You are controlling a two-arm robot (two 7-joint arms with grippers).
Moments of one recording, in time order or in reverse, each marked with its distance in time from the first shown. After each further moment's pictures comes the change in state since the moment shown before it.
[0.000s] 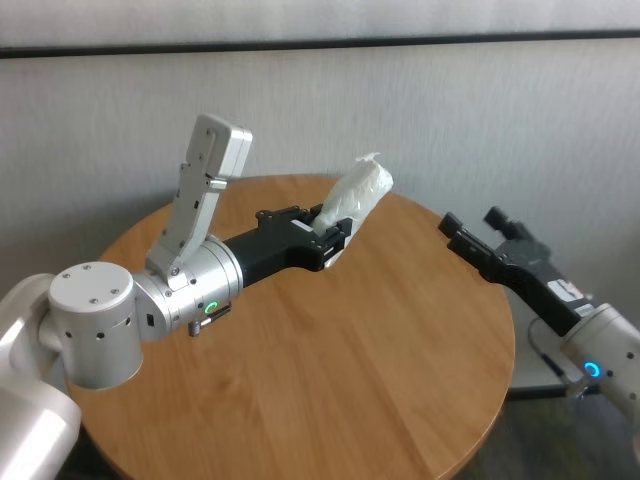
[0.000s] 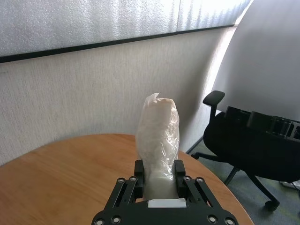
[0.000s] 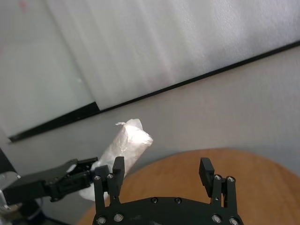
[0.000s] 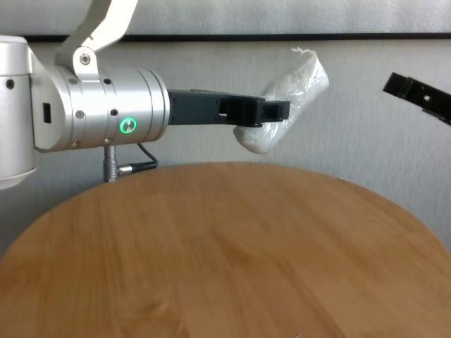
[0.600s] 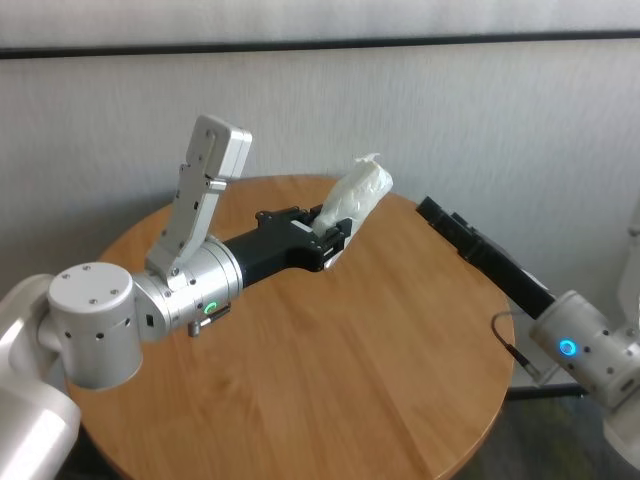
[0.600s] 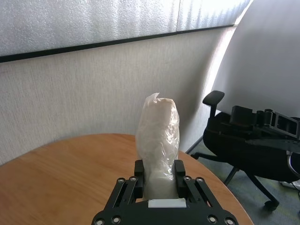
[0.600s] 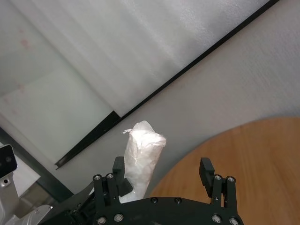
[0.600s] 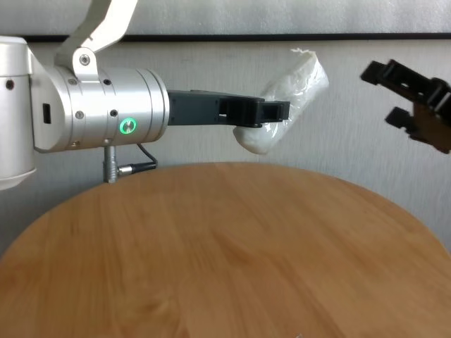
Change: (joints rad) left arm 0.001 0.000 -0.001 0.001 0.000 0.000 -0.001; right arm 0.049 -0.085 0.013 0.039 0.310 0.209 0.078
